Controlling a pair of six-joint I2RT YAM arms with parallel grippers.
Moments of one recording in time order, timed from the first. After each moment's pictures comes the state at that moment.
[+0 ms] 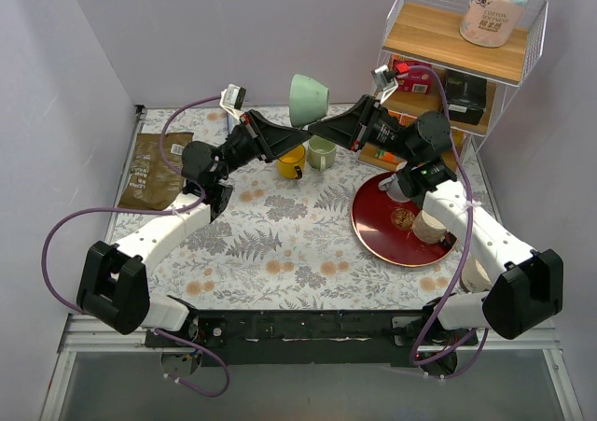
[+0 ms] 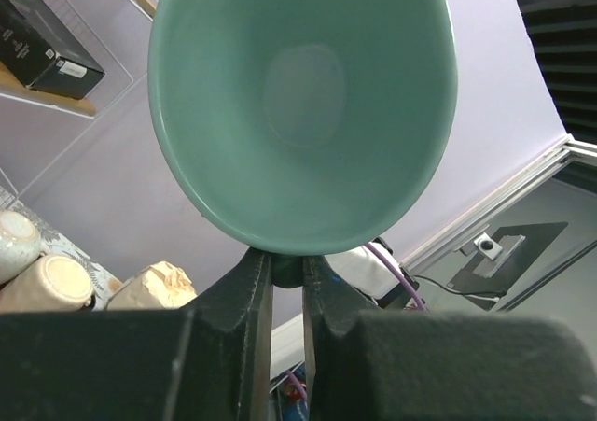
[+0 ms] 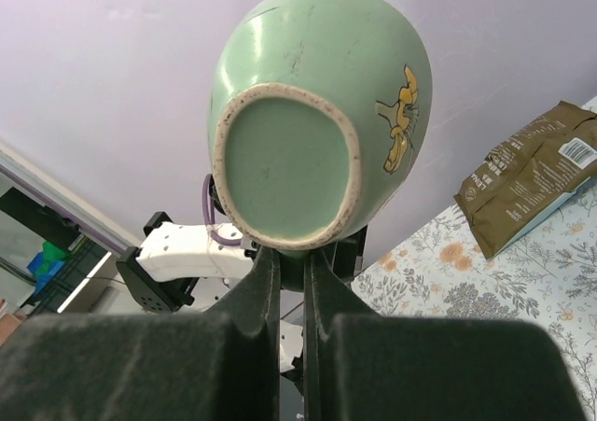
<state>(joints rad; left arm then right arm) -0.48 1.37 0.97 1.01 0.67 -1.39 0.49 1.33 1.15 0.61 -0.76 1.11</state>
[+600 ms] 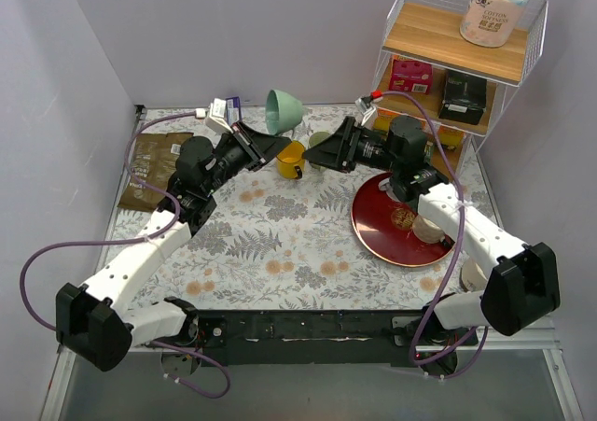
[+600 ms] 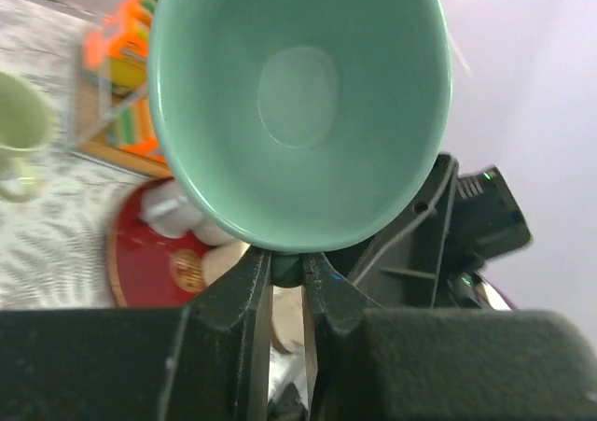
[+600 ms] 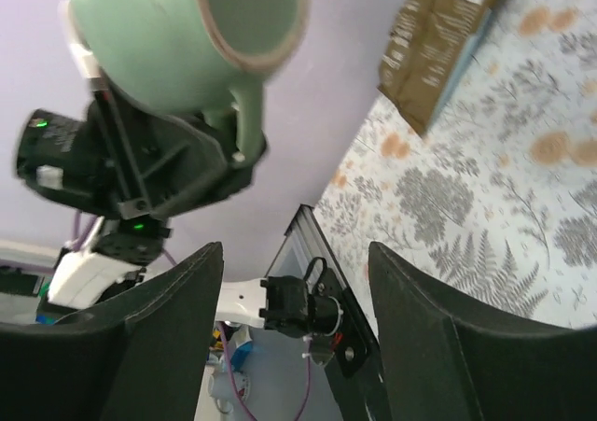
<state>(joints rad) -0.49 1.18 0.97 0.33 0.35 -1.03 0.50 1.34 1.08 0.28 -0.72 1.02</state>
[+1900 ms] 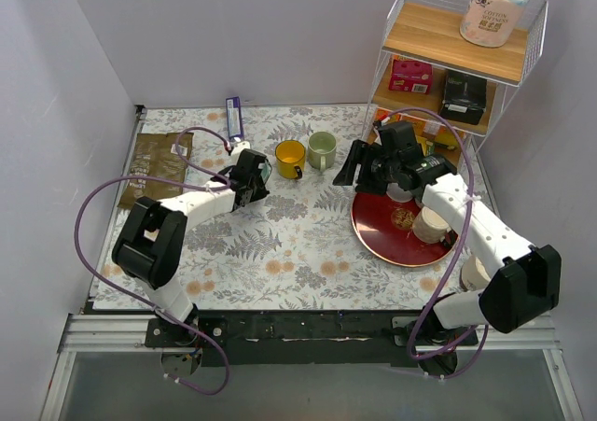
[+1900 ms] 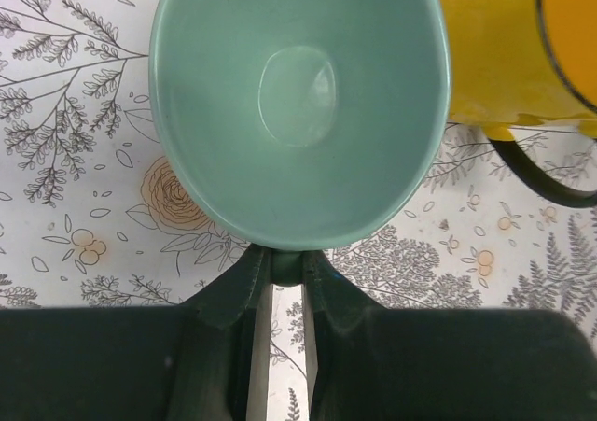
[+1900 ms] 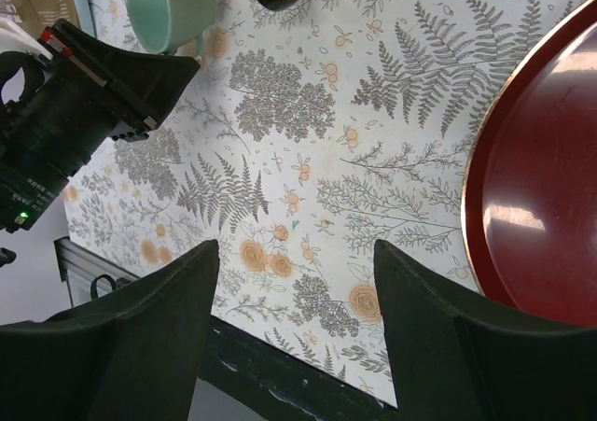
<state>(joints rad) -0.49 1.67 1.01 -0.16 -0.31 -0.65 0.48 1.37 1.22 -0.63 -0.24 0.67</state>
